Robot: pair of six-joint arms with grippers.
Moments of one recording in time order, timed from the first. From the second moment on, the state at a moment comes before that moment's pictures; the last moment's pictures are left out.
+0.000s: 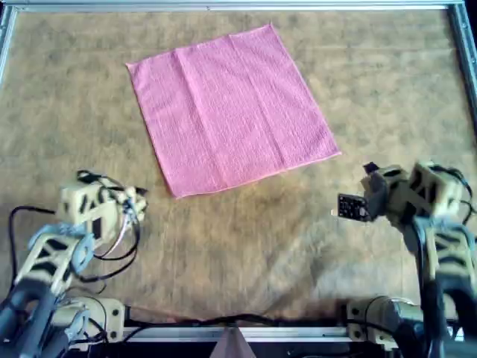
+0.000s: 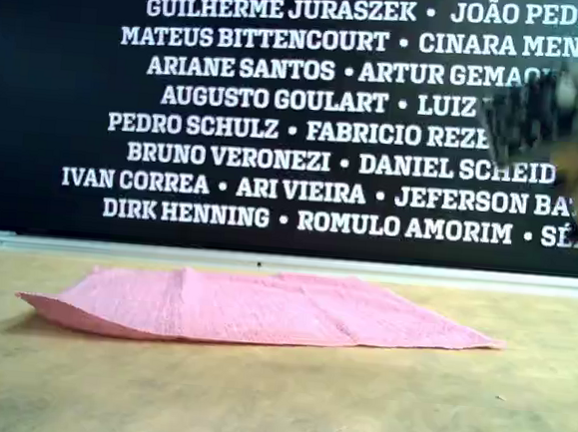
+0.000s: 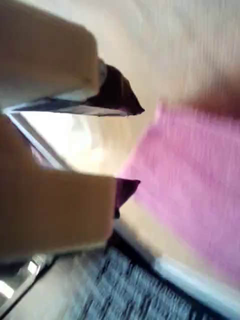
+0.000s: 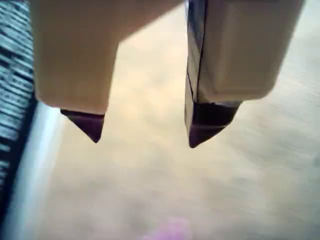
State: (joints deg) left arm -14.2 133.5 146.5 28.1 18.7 -2.1; right arm -6.3 119.8 136.5 30.8 -15.5 -10.5
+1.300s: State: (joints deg) left arm -23.6 85.3 111.8 27.8 18.4 -2.1; right arm 0.7 74.0 103.2 30.4 -15.2 -10.5
